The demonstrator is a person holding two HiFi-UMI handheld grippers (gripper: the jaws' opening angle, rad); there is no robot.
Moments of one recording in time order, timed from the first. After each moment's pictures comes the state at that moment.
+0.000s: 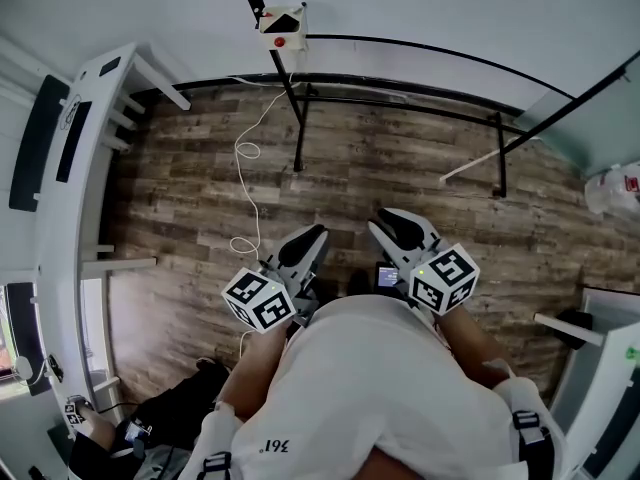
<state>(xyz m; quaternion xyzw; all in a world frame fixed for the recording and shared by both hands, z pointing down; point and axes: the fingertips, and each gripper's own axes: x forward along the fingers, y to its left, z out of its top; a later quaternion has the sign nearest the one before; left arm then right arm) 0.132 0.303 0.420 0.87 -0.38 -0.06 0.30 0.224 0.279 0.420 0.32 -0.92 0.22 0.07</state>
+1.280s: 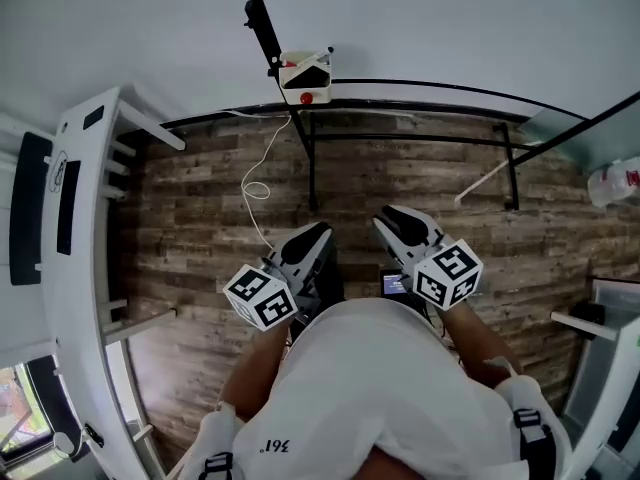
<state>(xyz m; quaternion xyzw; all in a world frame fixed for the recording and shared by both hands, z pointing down) 0.011 0.092 0.421 0.90 -0.32 -0.04 0.30 0.109 0.077 0.433 0.39 -0.89 0.23 0.07</state>
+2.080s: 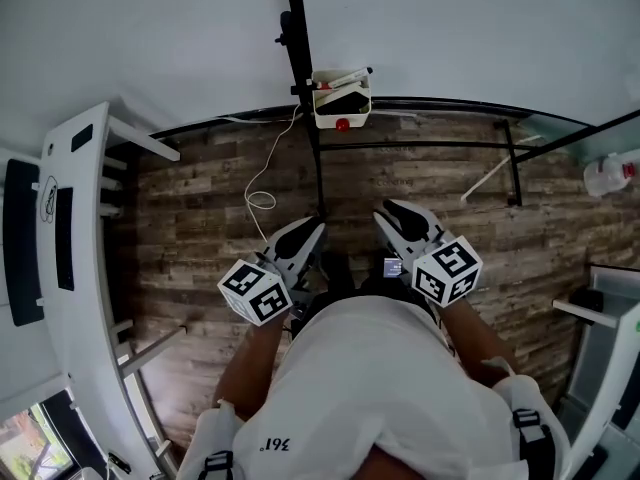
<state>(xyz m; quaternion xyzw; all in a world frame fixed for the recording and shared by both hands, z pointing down) -0.090 -0.023 0.434 0.89 -0.30 -0.03 0.33 0.020 -0.030 0.437 0.42 -0.87 0.23 0.09</state>
